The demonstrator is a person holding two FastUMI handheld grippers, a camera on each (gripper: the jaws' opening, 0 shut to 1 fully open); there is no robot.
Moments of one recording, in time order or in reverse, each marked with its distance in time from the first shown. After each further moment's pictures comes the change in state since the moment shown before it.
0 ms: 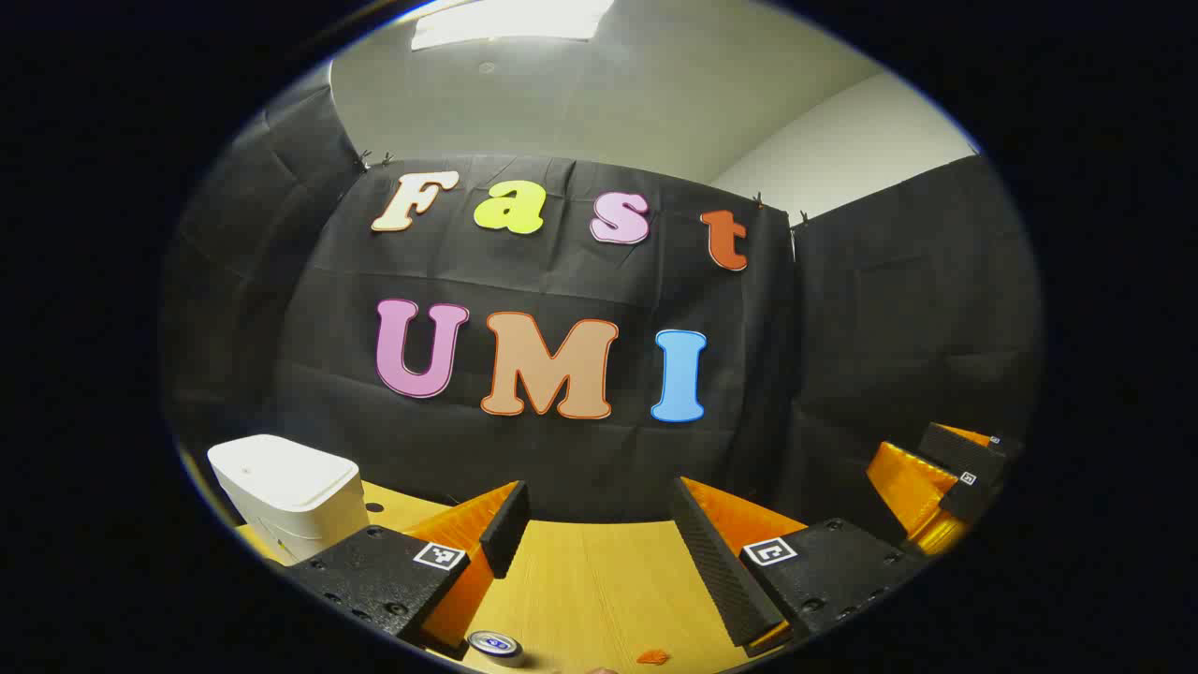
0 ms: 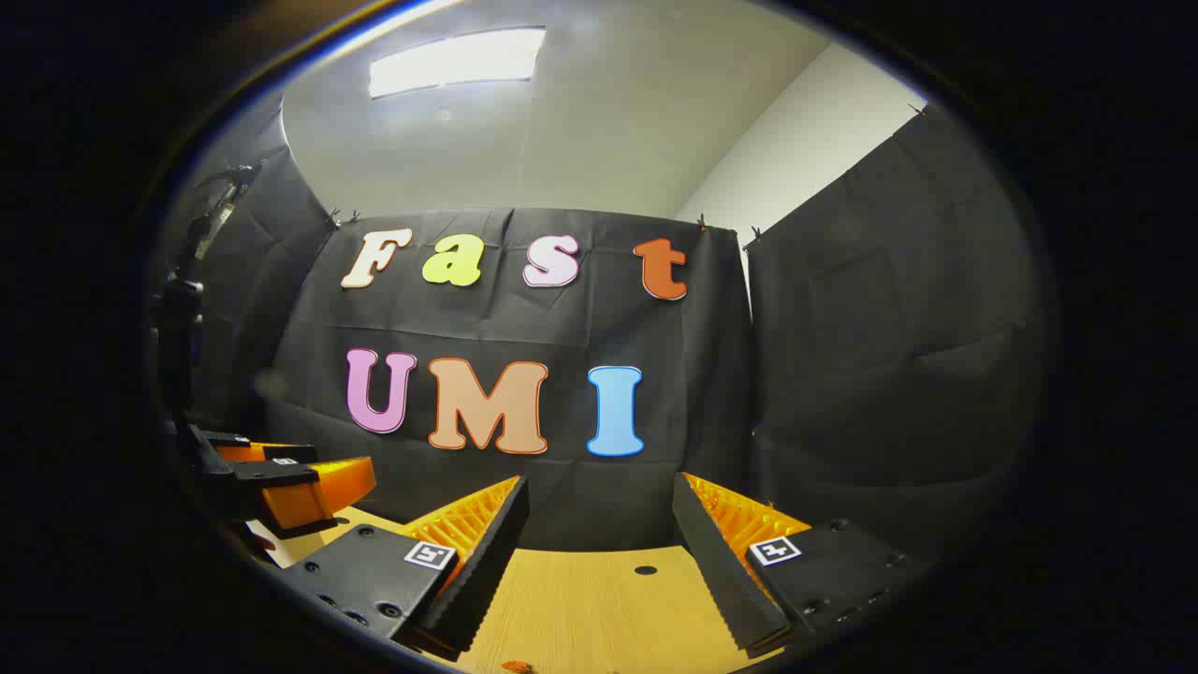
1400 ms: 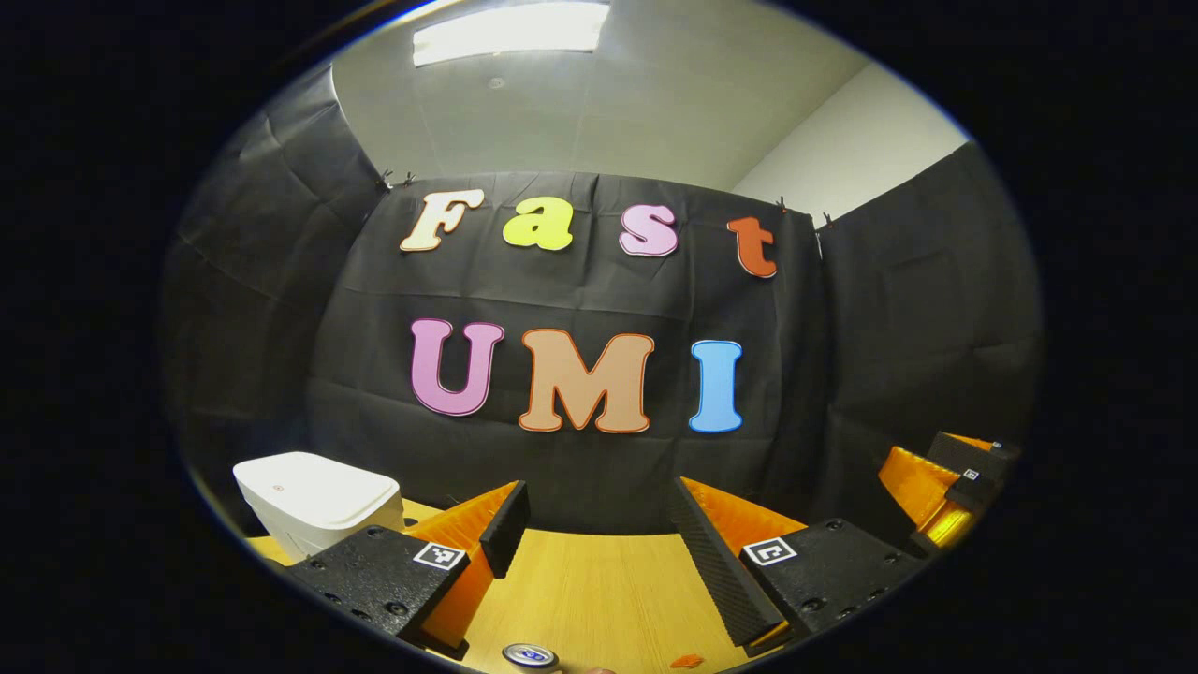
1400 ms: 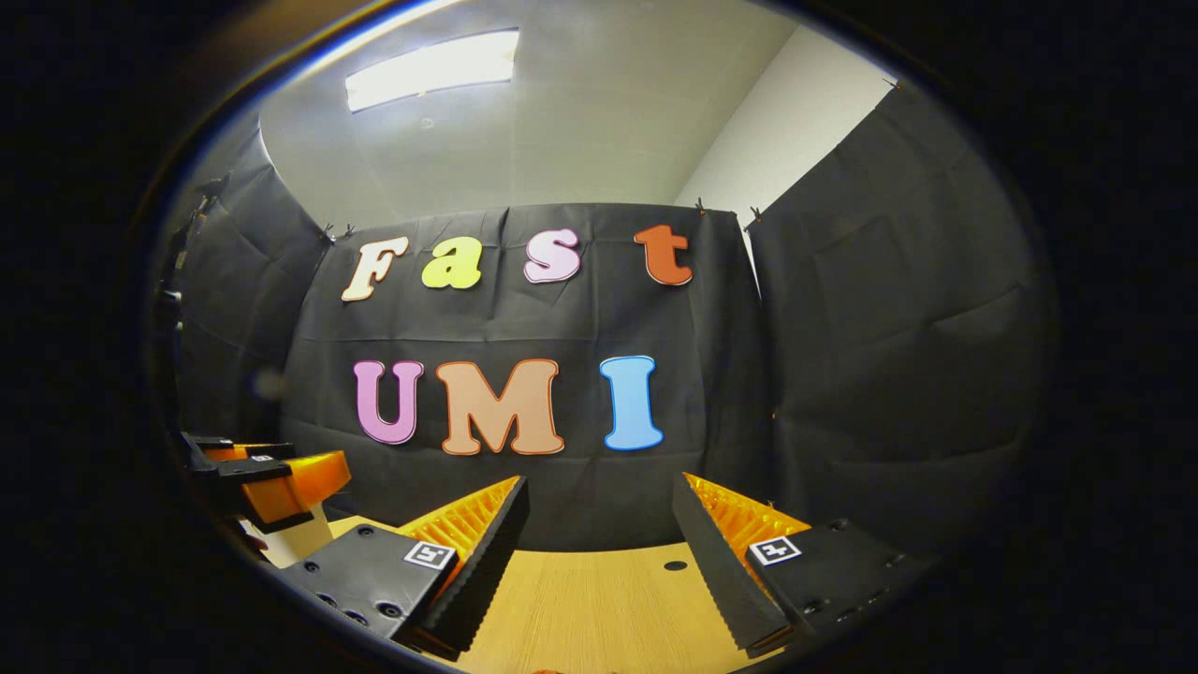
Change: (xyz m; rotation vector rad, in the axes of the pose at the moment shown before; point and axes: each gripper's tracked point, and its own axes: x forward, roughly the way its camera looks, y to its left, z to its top) left arm 0.002 0.037 0.006 0.041 -0.045 0.106; right arm 0.026 0.011 -0.011 0.083 0.019 0.035
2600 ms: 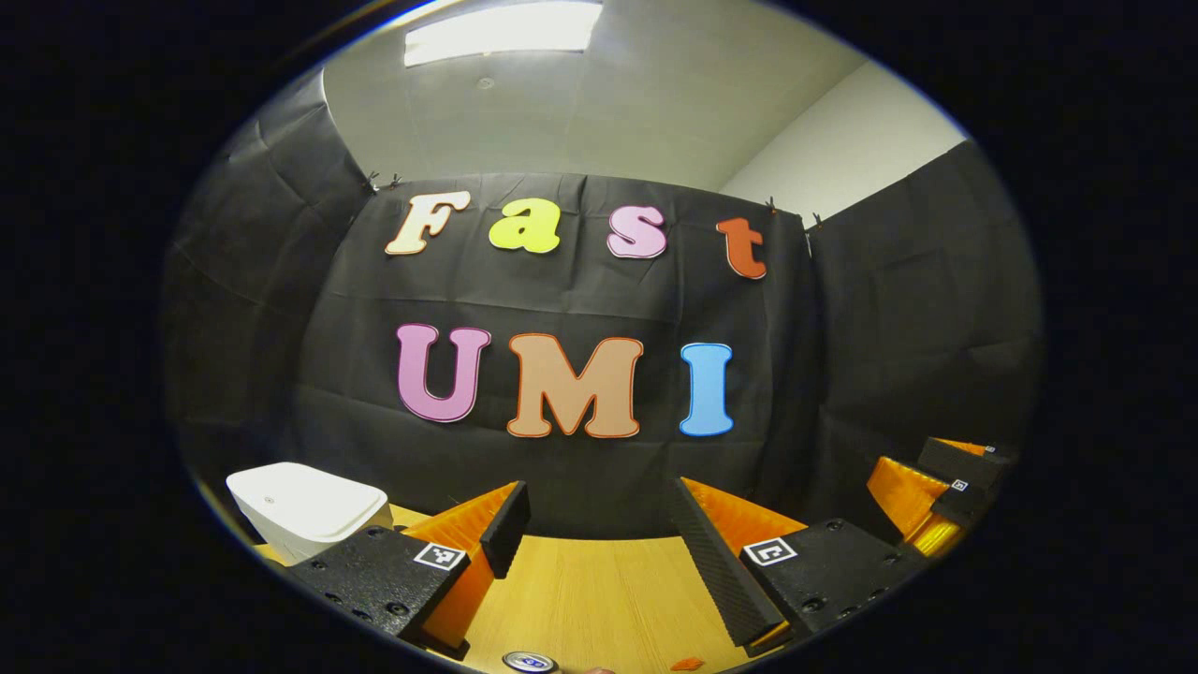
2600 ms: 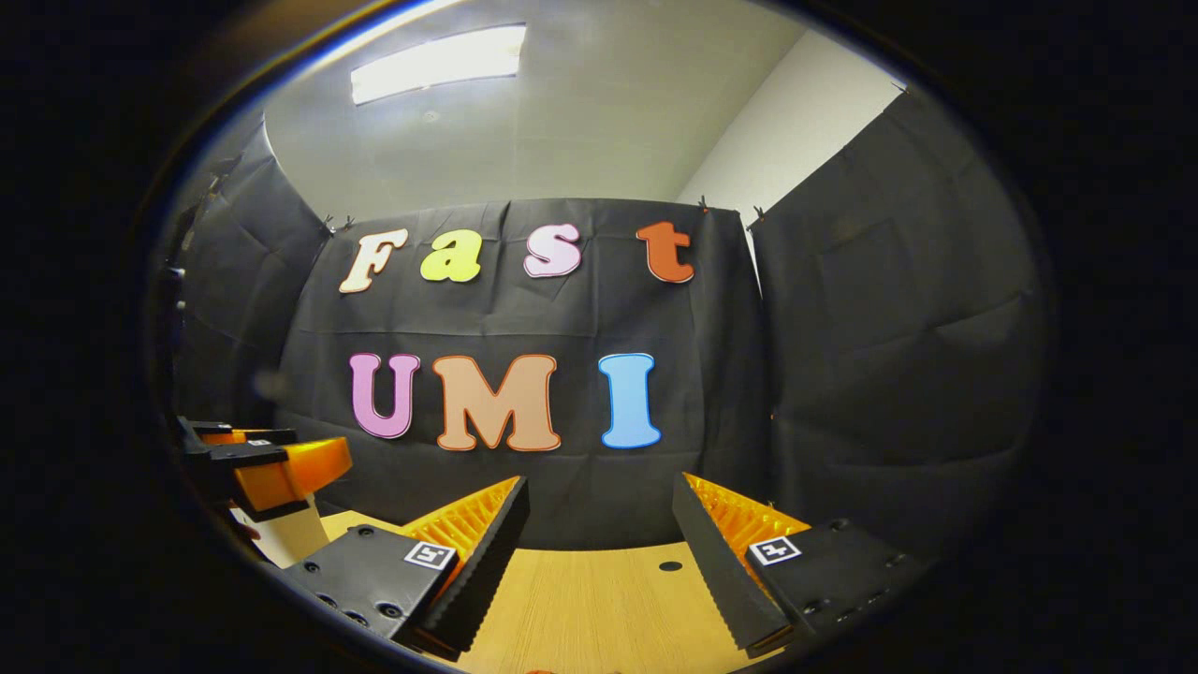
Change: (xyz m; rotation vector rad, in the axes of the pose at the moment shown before) left arm 0.014 -0.016 0.008 -0.003 -0.004 -0.057; right arm 0.005 0.011 -0.002 -0.038 0.016 0.007
